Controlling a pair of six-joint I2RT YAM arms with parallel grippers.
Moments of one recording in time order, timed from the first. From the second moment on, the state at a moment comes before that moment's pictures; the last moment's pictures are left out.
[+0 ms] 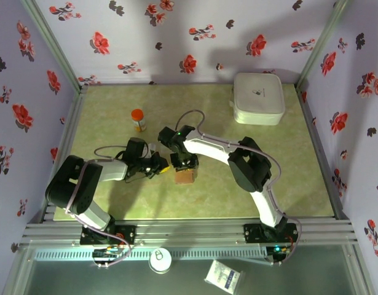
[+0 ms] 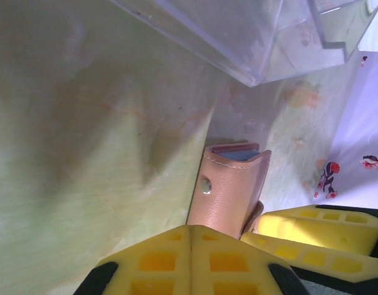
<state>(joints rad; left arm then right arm) -0.43 1.59 0.54 0.19 0.62 -0.98 0.94 2.12 1.68 -1.08 0.00 0.75</state>
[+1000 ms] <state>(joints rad) -0.51 1.59 0.58 0.24 0.65 -1.04 0.91 2.05 1.53 -0.93 -0.05 0.77</state>
